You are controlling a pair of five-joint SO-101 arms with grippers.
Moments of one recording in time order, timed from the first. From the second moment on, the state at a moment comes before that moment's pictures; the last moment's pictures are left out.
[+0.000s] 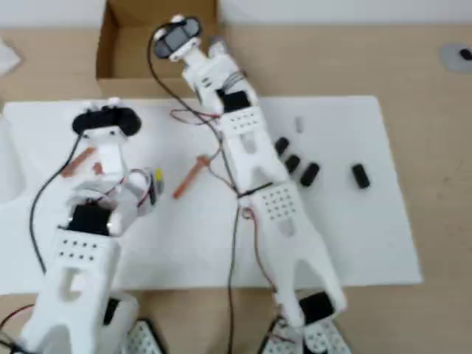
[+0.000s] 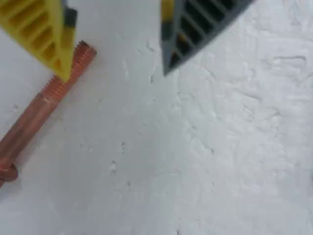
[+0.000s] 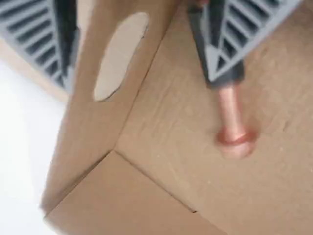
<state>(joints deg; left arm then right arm) 4.3 -49.4 57.6 49.7 2.9 -23.5 81.3 -86.5 36.0 17.8</state>
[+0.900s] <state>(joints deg) -10.3 -19.1 35.3 55.6 12.4 -23.0 63.4 -92.8 83.9 5.9</state>
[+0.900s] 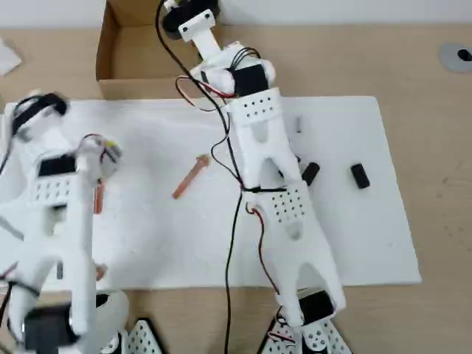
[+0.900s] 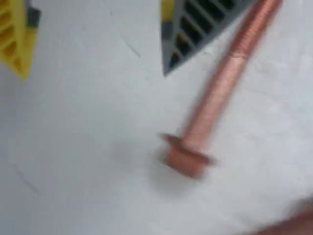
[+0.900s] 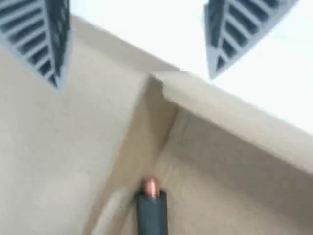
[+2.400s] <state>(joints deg) 14.6 4.3 20.4 53.9 -9.7 7.8 26.4 -56.1 101.0 24.7</state>
